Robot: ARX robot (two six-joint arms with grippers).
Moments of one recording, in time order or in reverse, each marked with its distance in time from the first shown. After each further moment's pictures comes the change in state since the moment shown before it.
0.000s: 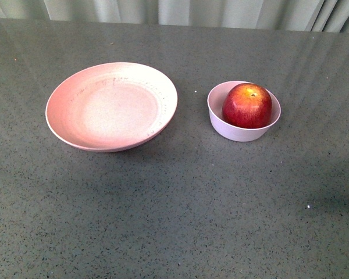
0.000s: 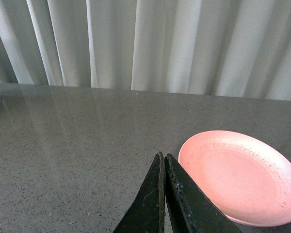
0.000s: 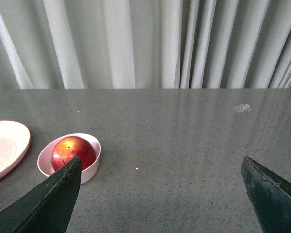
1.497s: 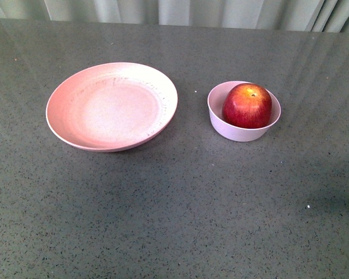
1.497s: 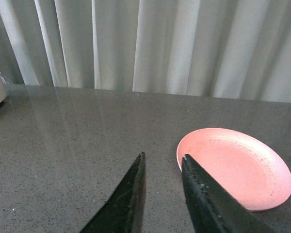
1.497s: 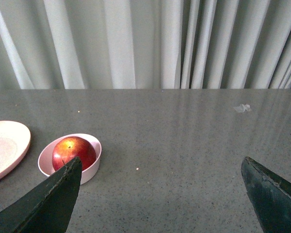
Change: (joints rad) left arm 0.000 -0.531 0.000 -0.537 0.000 0.000; right arm 0.000 0.000 0.000 0.000 0.000 0.000
